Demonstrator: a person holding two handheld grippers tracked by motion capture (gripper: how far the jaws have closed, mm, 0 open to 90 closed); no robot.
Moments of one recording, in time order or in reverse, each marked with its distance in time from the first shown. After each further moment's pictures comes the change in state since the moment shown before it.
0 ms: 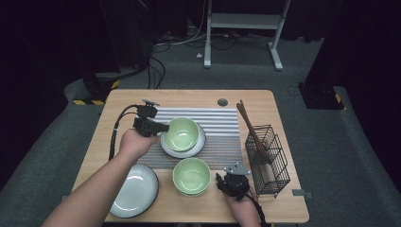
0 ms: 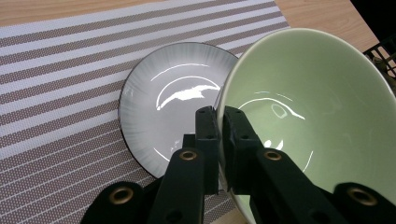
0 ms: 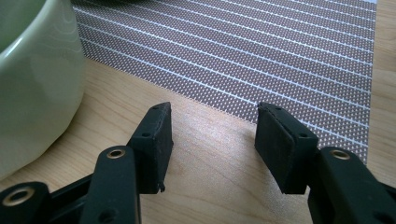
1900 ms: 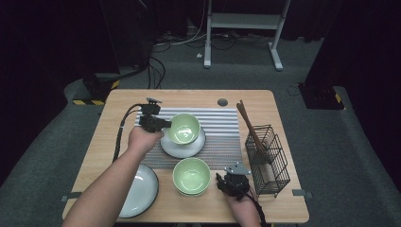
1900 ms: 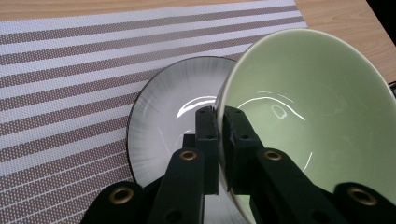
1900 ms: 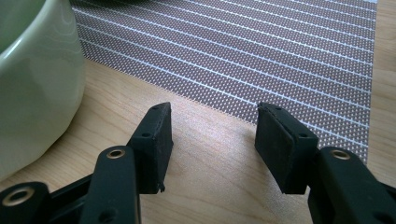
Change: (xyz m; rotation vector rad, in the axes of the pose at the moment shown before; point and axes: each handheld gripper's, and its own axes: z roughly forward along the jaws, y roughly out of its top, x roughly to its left) left arm 0.020 0.009 0.039 -0.020 0.022 -0.073; right arm 0.000 0.000 0.000 0.000 0.002 0.006
